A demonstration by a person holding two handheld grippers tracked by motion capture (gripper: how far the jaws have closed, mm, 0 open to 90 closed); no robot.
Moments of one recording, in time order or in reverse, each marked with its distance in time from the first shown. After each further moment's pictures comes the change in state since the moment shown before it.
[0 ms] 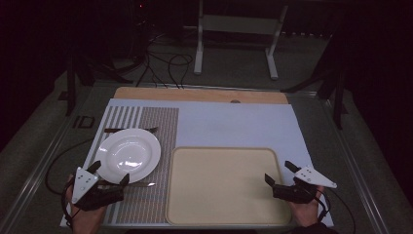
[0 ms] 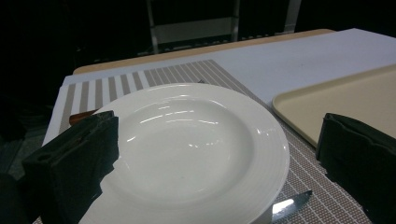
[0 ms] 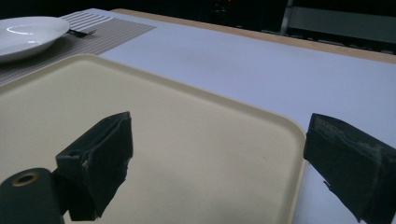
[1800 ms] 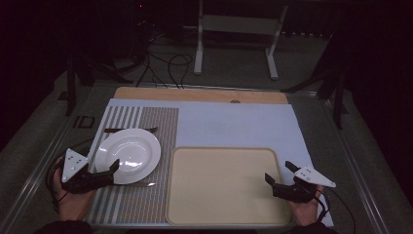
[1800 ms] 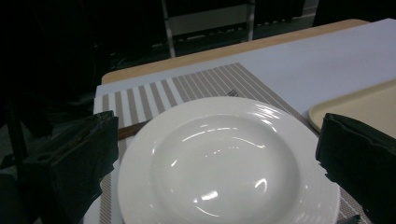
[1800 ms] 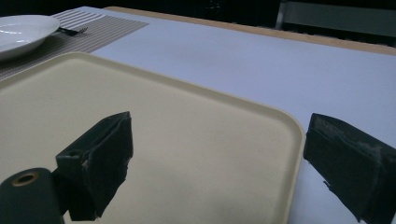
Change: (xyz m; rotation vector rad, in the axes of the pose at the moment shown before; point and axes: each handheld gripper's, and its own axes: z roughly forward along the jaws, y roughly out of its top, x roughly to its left) left arm 0.034 0.041 0.006 0.061 0.048 0.041; right arm -0.003 -0.004 0.003 0.009 -0.020 0.020
